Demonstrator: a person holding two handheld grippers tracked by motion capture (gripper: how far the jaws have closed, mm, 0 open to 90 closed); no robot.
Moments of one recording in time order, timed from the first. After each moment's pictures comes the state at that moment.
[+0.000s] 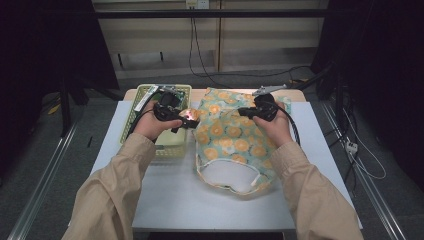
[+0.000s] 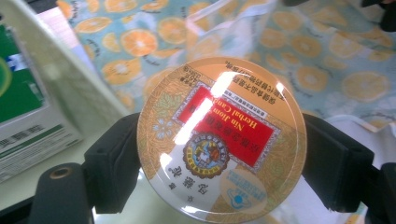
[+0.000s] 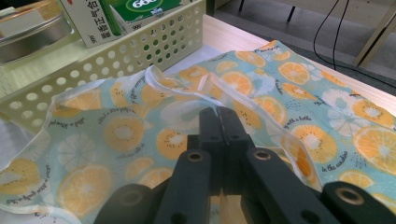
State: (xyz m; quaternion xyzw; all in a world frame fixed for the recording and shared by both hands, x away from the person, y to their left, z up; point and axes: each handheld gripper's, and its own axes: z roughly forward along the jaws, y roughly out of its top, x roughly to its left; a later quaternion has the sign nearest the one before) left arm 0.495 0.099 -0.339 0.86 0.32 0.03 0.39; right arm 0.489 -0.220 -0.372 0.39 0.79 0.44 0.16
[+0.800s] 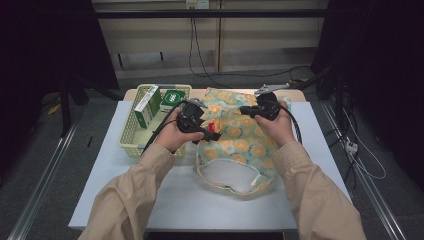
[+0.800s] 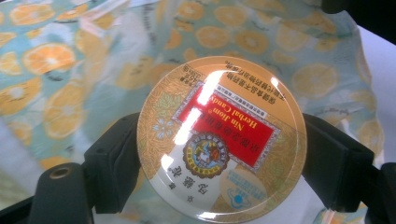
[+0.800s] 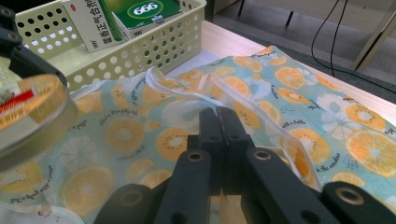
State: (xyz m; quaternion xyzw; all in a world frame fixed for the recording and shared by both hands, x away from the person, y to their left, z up) left arm 0.466 0.039 -0.356 0.88 0.26 0.00 0.40; right arm 0.486 -0.225 -0.365 0.39 0.79 0.44 0.16
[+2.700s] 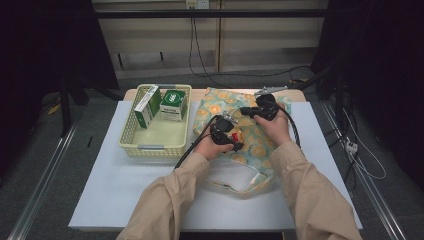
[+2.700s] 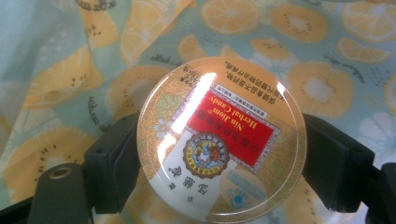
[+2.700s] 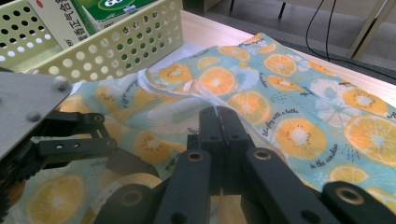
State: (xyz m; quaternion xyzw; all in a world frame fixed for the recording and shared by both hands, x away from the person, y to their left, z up) left arm 0.485 -0.042 -0.444 0.89 0.26 0.05 0.37; right arm 0.504 -0.230 -0.391 0.42 0.78 0.44 0.16
